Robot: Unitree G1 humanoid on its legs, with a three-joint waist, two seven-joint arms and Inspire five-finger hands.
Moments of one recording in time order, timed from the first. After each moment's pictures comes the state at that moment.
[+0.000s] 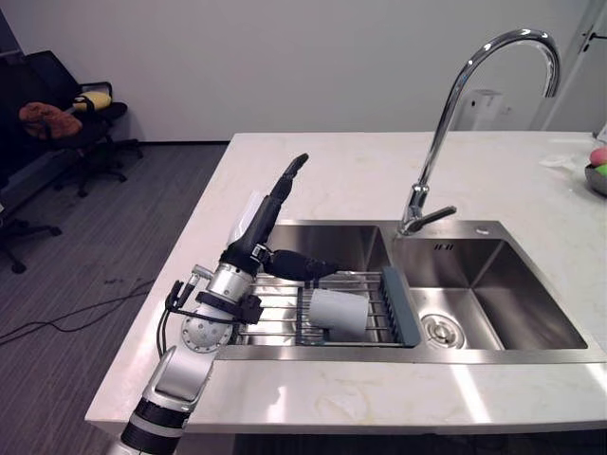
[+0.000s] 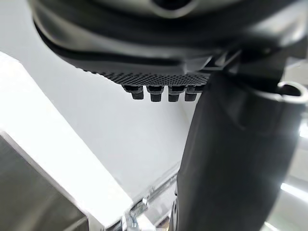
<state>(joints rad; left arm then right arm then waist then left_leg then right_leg) -0.19 0.37 -0.21 -0.24 0.14 -0.11 -0.08 0.09 -0.15 -0.19 1.04 0.00 0.31 0.17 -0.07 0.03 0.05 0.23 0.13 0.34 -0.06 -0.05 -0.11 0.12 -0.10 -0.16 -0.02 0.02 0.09</state>
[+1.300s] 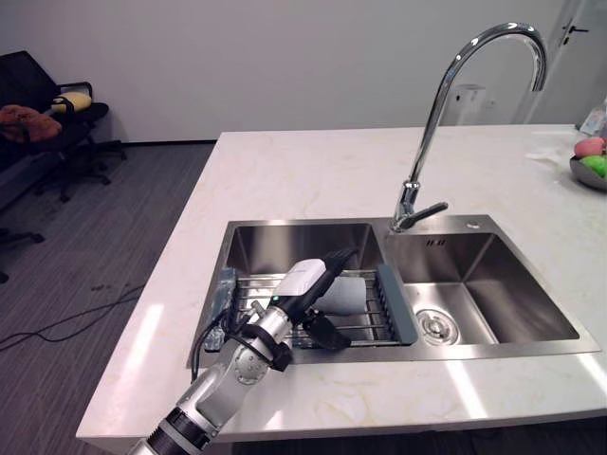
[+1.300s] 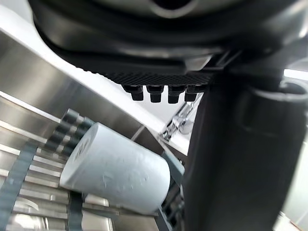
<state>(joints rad) -0.17 0.37 -0.54 -0.05 0.54 -0.05 0.04 0.06 -0.18 -0.06 1.03 -0.01 0.34 0.15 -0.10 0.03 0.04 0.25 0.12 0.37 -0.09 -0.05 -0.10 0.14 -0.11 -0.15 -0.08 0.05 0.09</state>
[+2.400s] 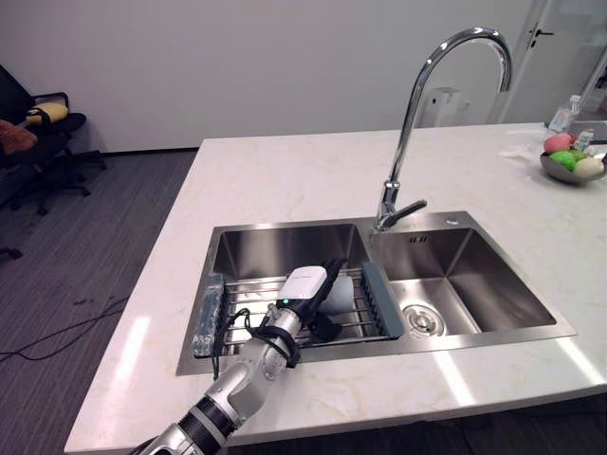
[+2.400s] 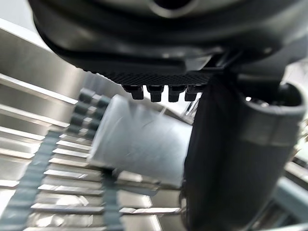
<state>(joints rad) -0.27 0.29 -0.63 0.17 0.69 0.16 0.04 0.03 -0.17 0.00 1.01 -0.05 0.38 0.16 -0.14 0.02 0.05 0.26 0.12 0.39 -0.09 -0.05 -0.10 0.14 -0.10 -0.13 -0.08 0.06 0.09</state>
